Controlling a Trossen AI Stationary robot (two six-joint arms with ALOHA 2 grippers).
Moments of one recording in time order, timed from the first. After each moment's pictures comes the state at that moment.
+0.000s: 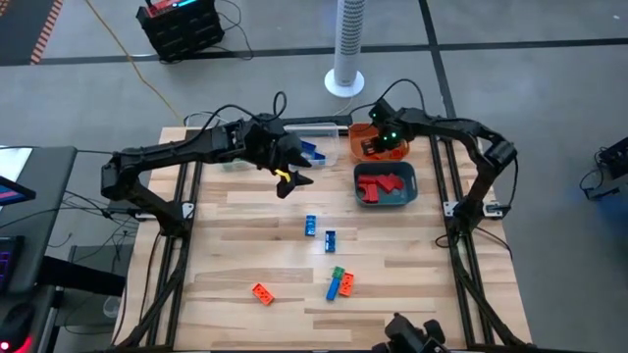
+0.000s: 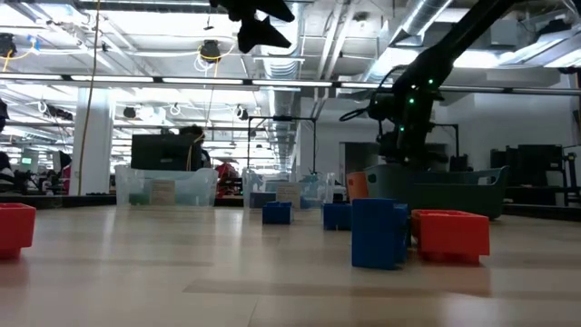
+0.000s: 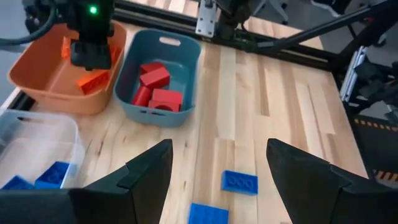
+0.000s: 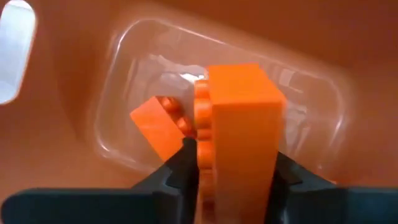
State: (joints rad) left arm 0.27 1.47 1.47 -0.57 0.23 -0.05; right arm -0.83 1.74 1.14 -0.63 0.06 0.36
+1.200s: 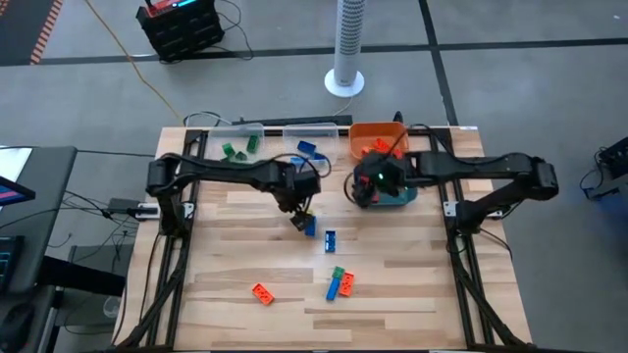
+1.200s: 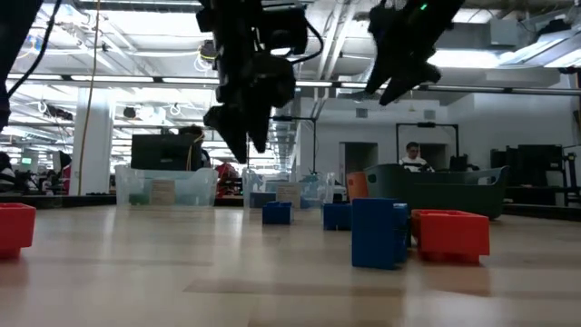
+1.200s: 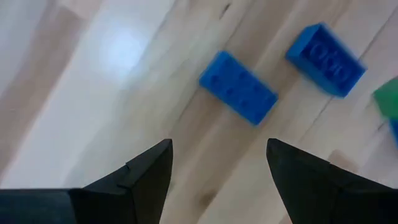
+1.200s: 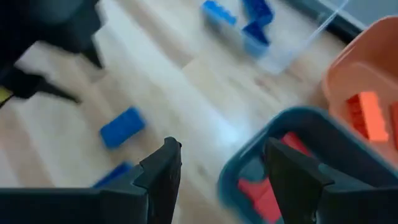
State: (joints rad) left arm 0.11 1.84 1.47 -0.91 0.06 -0.49; right arm -0.10 1.32 1.14 -0.72 0.26 0.54
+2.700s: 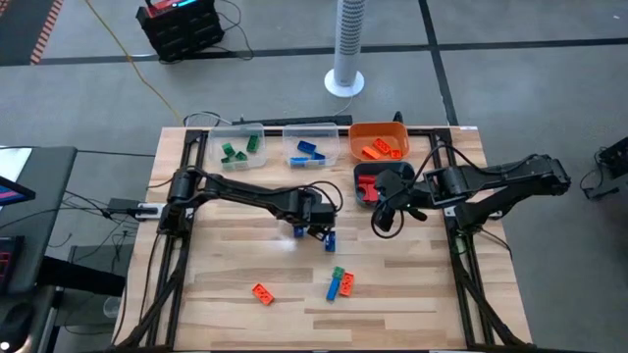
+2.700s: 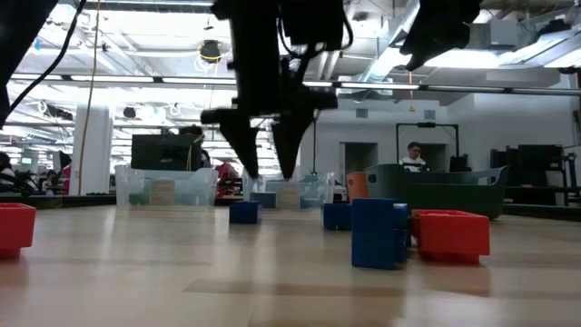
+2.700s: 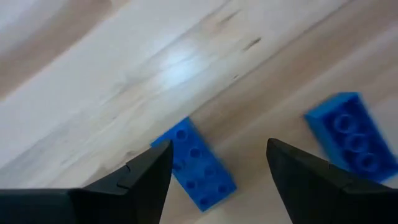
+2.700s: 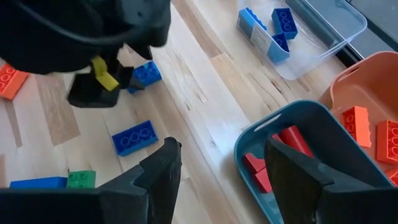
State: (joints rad) left arm -0.06 2.03 1.62 -0.97 -0.26 -1.00; right arm 0.16 1.19 1.14 -0.85 0.42 0.52
